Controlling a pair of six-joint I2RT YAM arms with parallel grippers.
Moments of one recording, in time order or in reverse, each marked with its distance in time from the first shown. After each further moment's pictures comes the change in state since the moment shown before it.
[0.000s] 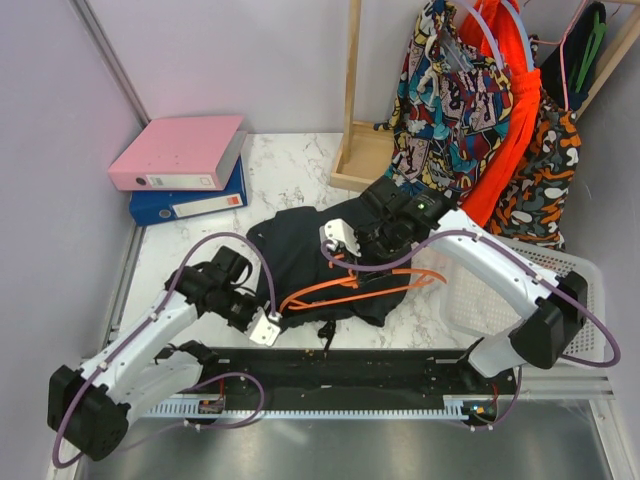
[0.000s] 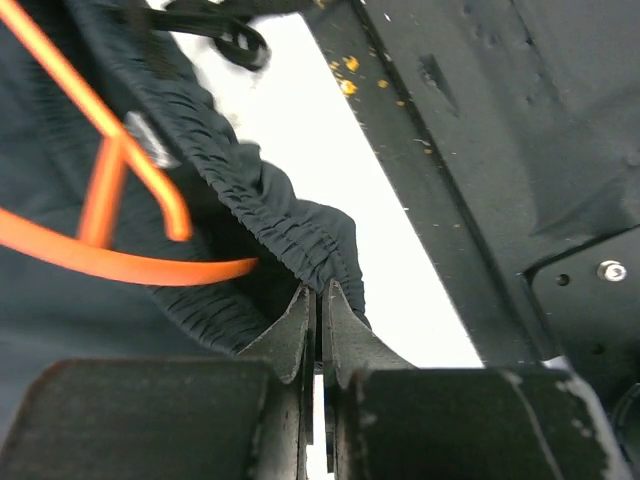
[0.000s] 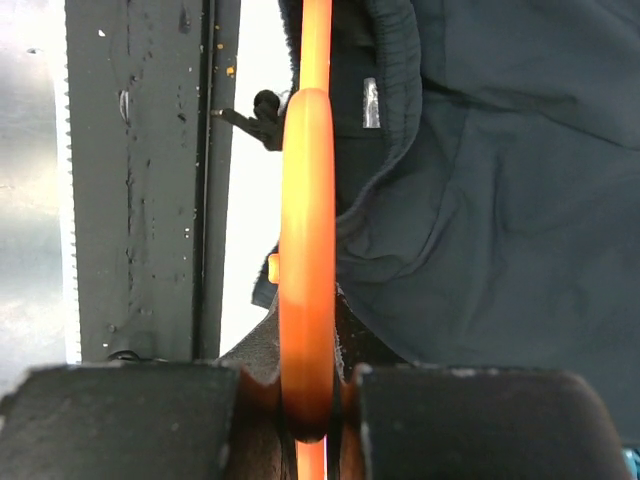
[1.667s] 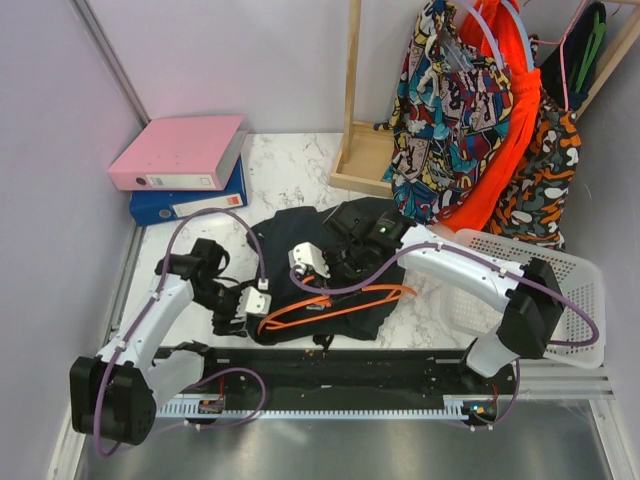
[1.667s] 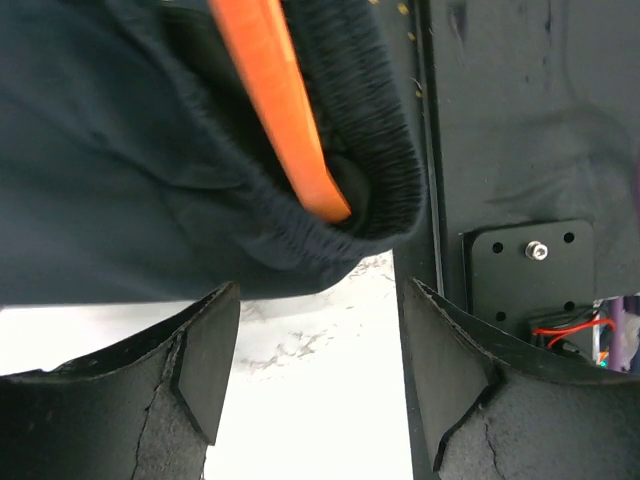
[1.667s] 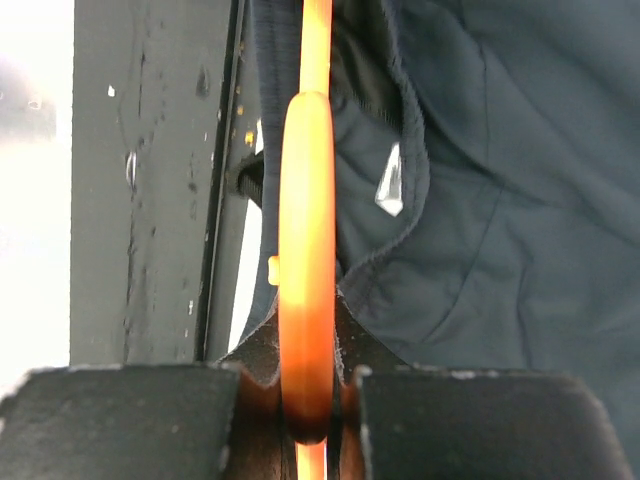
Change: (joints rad) left arm 0.344 0.093 0.047 -0.169 0.004 -0.057; right arm 0.167 0.105 -0.065 0.206 0.026 0.118
